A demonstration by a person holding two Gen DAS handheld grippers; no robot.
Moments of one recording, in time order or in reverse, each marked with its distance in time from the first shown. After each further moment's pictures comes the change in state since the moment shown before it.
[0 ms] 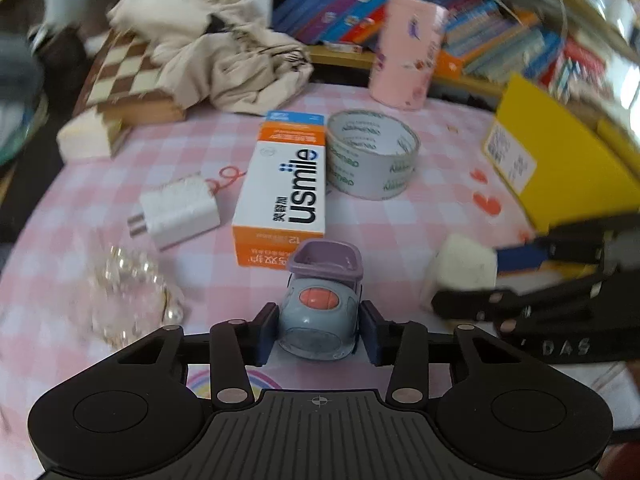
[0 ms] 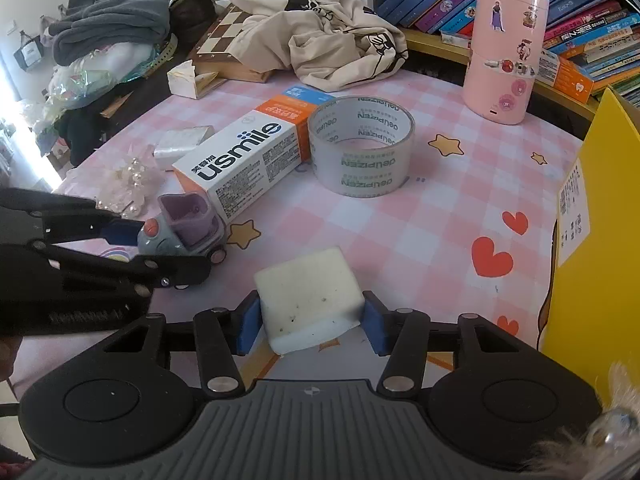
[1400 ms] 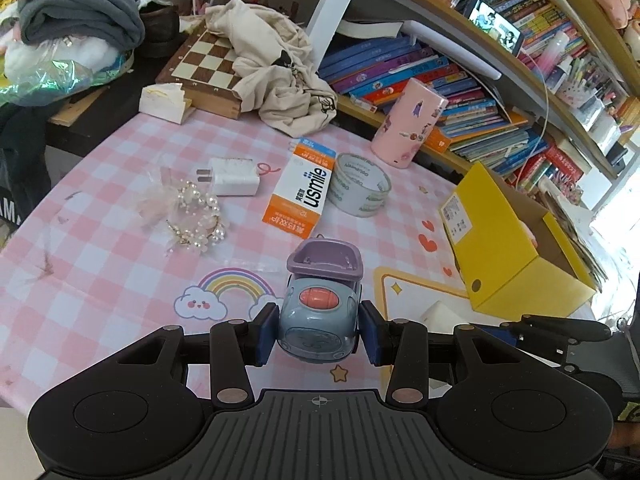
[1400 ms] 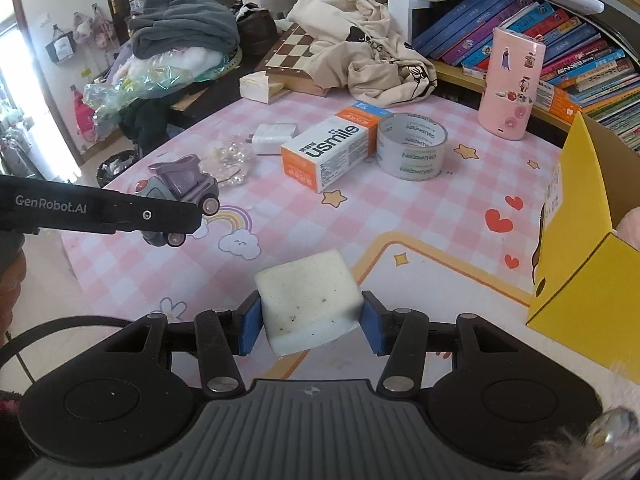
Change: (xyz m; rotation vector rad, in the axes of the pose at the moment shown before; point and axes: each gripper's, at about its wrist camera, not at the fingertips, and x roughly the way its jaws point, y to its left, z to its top) left arm -0.118 0.016 -0.056 -0.271 -0.116 -0.108; right arm -0.092 0.066 -0.055 -0.054 -0.058 0.020
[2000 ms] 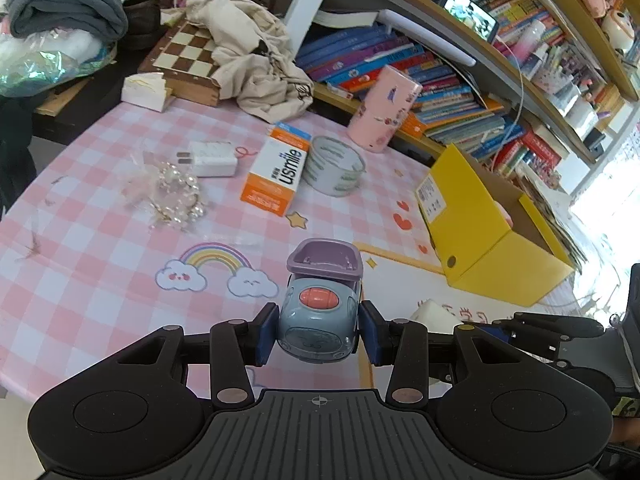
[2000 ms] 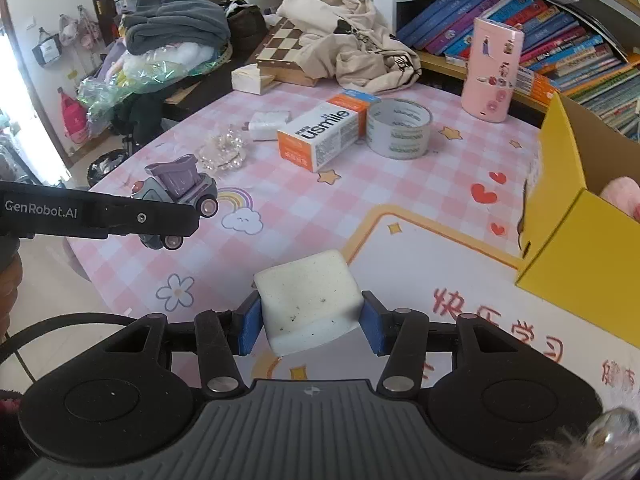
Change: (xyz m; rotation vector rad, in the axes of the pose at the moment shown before) left arm -0.009 -0.007 -0.016 0.022 0.029 -0.064; right arm -0.019 0.010 -0.021 0.034 0.016 -0.043
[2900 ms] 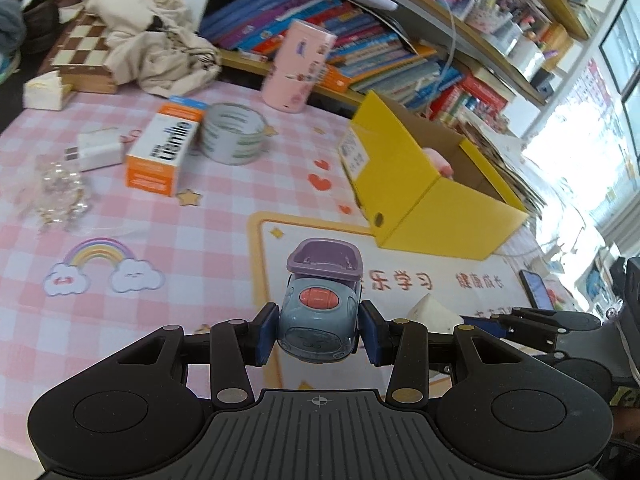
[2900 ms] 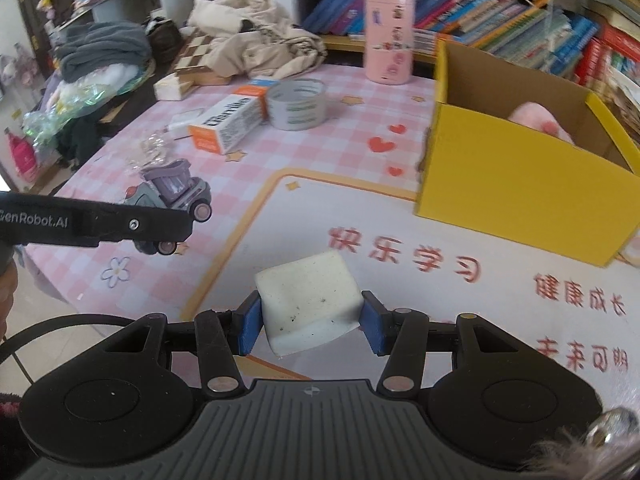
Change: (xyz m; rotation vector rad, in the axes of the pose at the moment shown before) left arm 0.039 -0.065 -0.006 0.135 0.099 -0.129; right arm -0.040 -0.052 -0.044 0.183 -0.004 -0.135
